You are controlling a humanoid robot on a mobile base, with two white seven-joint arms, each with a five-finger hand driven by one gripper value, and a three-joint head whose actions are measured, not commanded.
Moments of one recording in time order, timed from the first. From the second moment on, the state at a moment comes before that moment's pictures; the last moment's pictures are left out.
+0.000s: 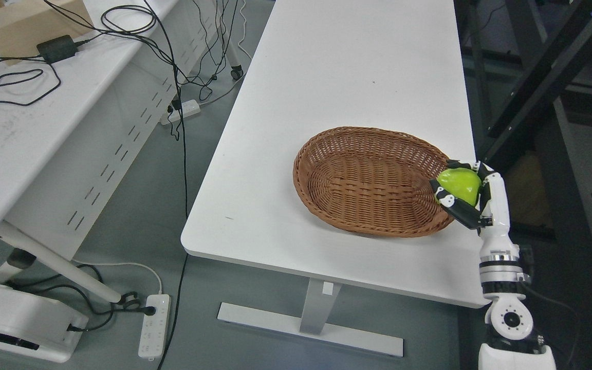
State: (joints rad) left arm 0.05 0.00 0.10 -0.05 -0.06 0.00 -0.21; right arm 0.00 -0.05 -0.16 -1.56 0.20 -0.26 0.07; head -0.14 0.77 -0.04
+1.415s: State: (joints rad) left arm 0.05 0.00 0.10 -0.05 -0.06 0.00 -0.21; right arm 0.12 0.00 -0.18 -1.71 0.18 -0.32 0.04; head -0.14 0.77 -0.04
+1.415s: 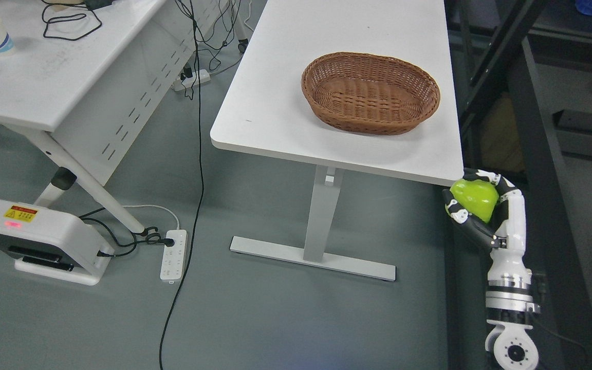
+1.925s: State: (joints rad) left arm 0.05 0.00 0.10 -0.05 -0.06 0.00 -0.21; right arm 0.14 0.00 -0.15 -1.72 0.18 -0.31 0.04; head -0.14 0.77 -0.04
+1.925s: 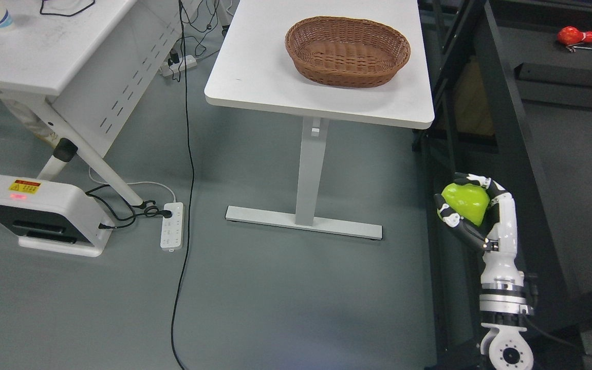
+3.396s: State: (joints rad) left arm 0.05 0.00 0.10 -0.05 -0.06 0.00 -0.21; right arm 0.14 0.00 -0.14 -1.72 0.19 -0.28 0.05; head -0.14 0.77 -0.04
